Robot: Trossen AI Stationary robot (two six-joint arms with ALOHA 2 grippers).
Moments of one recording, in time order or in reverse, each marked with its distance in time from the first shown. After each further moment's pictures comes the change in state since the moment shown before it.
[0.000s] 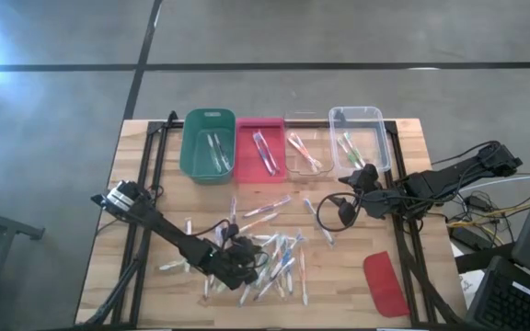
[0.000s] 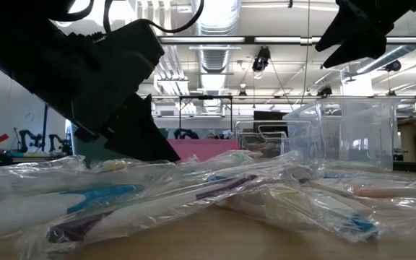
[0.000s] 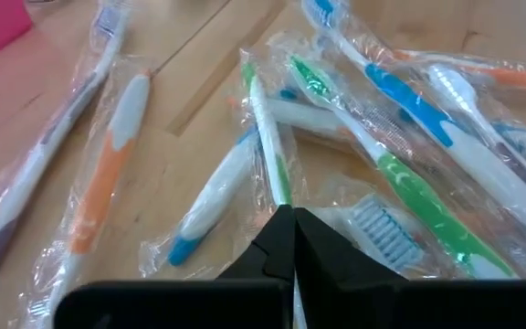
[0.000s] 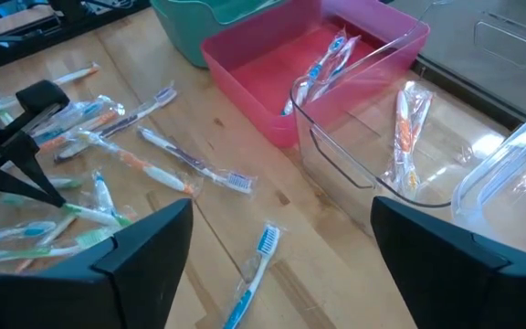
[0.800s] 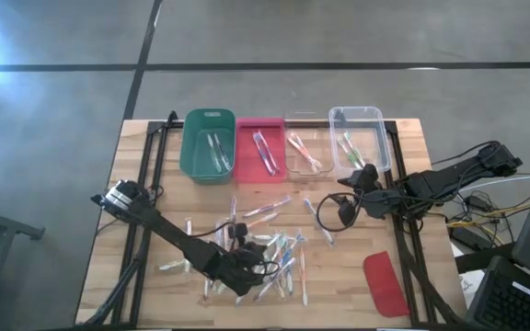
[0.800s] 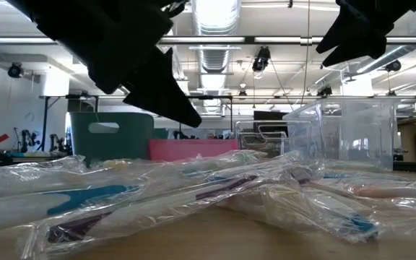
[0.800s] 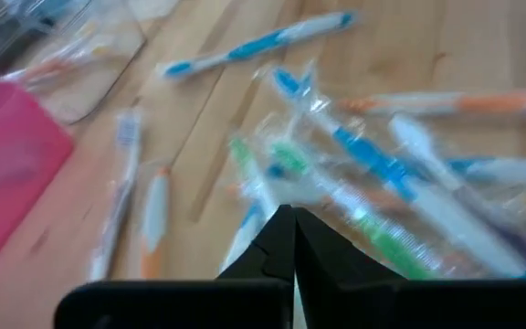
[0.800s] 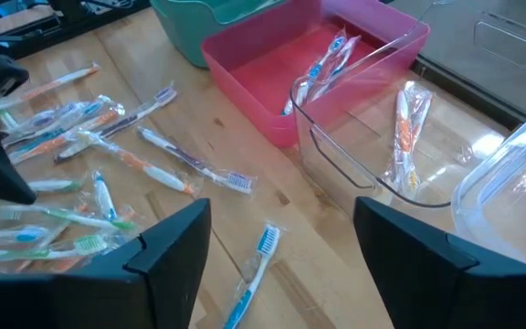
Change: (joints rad) left arm 0.000 -0.012 0.206 -0.275 -0.061 0.228; right arm 0.000 0.000 0.000 0.000 0.000 0.000
